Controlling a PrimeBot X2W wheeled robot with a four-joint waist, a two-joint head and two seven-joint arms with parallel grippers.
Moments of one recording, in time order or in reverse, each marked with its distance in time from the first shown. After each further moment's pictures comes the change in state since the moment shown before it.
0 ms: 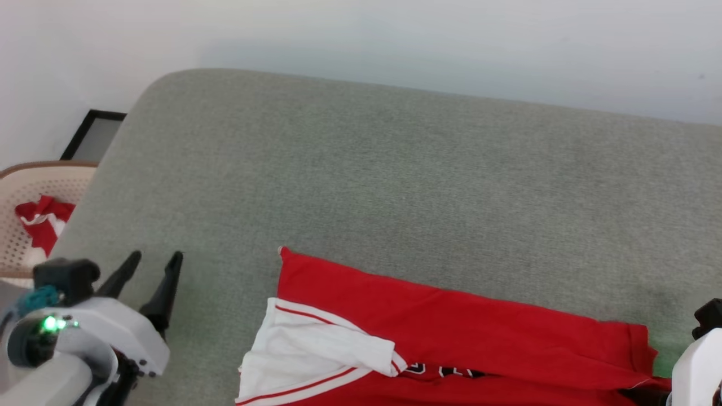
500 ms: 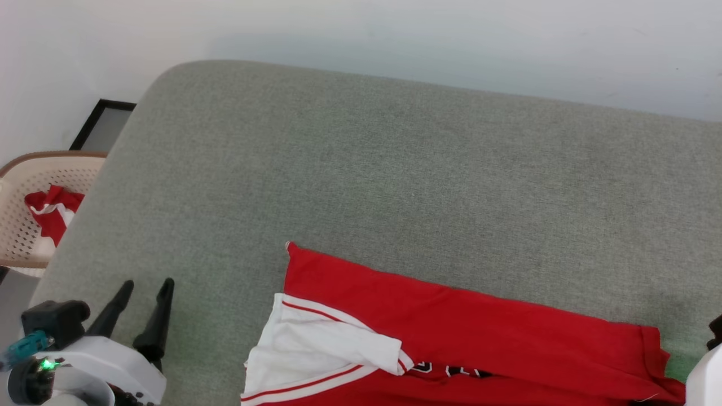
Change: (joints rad) left arm 0.239 -0.142 0.308 0.038 0.181 -0.113 0.000; right arm 0.034 0.021 -0.066 -0.042 -0.007 0.000 0.085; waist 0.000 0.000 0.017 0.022
